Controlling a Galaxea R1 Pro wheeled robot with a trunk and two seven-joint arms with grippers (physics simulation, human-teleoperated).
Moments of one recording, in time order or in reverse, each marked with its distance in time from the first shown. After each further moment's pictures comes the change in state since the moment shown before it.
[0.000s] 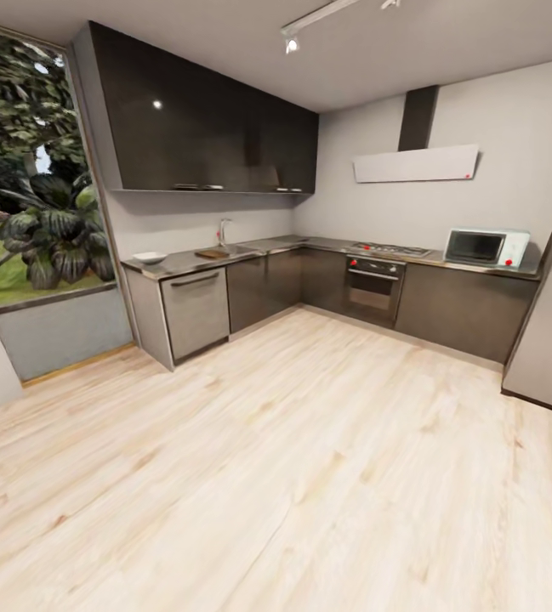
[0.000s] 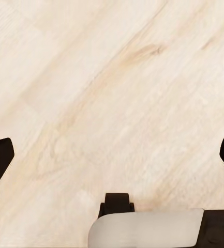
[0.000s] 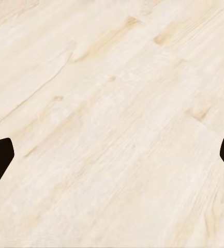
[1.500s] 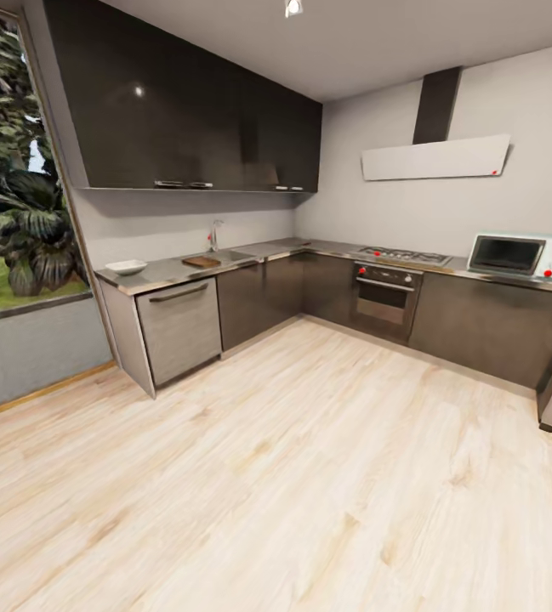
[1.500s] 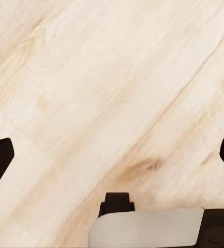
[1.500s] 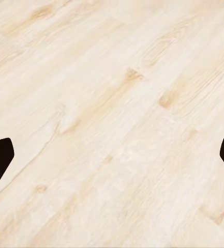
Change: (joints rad) left arm 0.000 0.000 0.000 0.000 -0.003 0.000 0.000; right arm 0.000 0.000 0.000 0.000 0.001 0.000 0.000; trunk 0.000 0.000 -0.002
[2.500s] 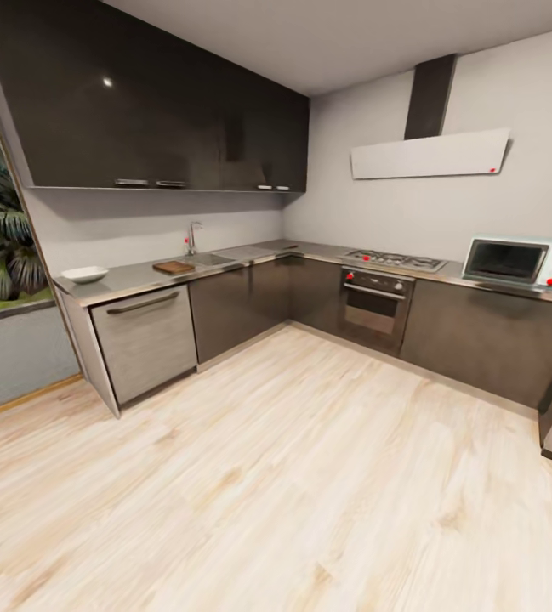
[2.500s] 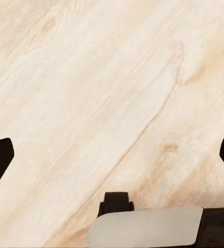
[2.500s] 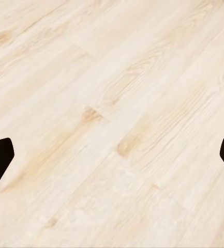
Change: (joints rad) left arm 0.000 -0.002 -0.004 0.000 -0.002 0.000 0.000; right arm 0.001 0.002 0.000 0.000 -0.002 0.000 0.000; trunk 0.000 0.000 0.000
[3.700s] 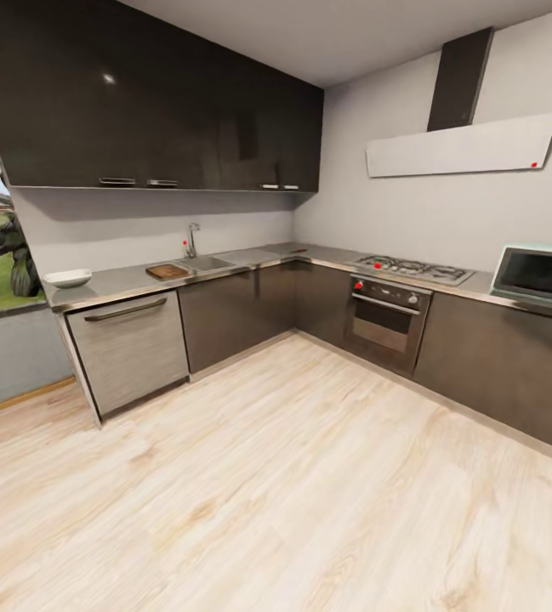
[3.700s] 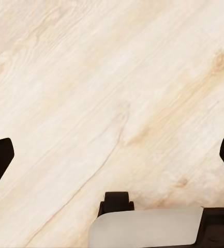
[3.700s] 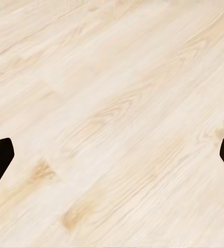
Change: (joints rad) left arm 0.000 0.000 0.000 0.001 0.000 0.000 0.001; right arm 0.000 0.001 0.000 0.000 0.003 0.000 0.000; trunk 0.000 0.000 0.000
